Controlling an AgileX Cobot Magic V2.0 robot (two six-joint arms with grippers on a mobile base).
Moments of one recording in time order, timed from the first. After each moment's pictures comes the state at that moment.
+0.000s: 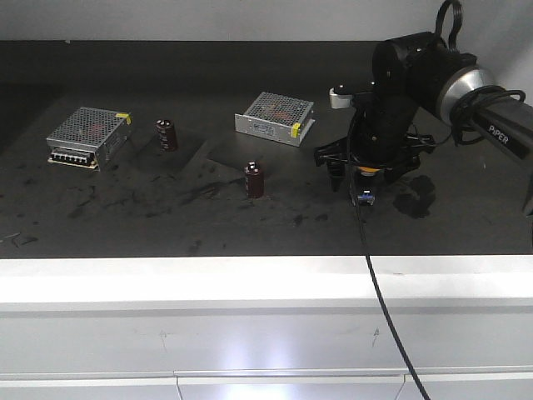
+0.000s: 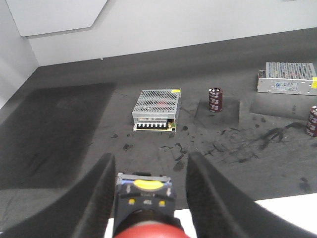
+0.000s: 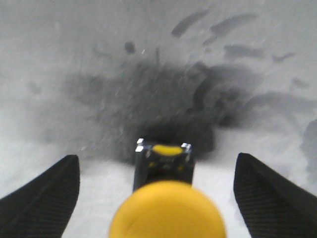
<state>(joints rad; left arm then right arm) -0.13 0.41 -0.68 0.25 0.58 -0.08 0.28 2.16 -1.96 -0.10 1.21 0.18</state>
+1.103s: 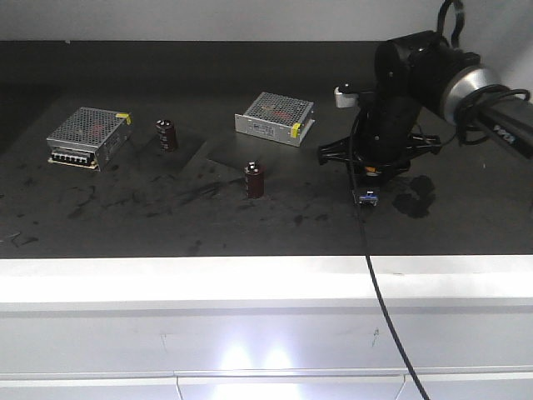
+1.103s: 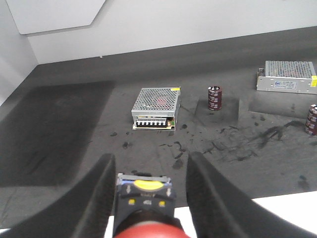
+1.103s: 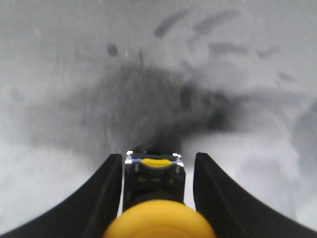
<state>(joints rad) -0.13 0.41 -0.68 0.25 0.59 -0.08 0.28 2.12 -1.93 -0.12 1.21 0.23</state>
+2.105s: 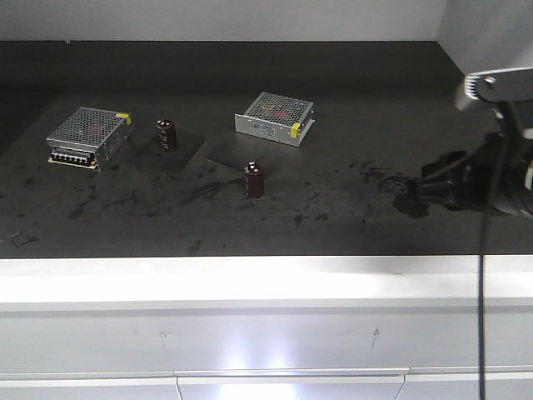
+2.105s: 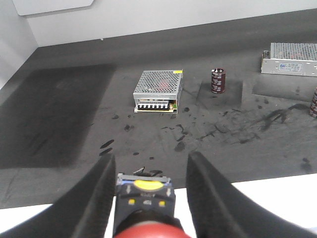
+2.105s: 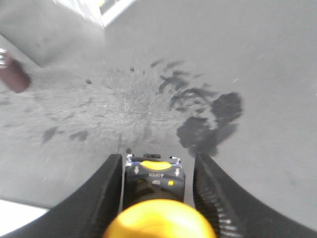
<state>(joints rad) -0.13 0.41 -0.68 0.25 0.65 -0.08 0.28 1.15 -0.89 -0.22 0.46 0.23</state>
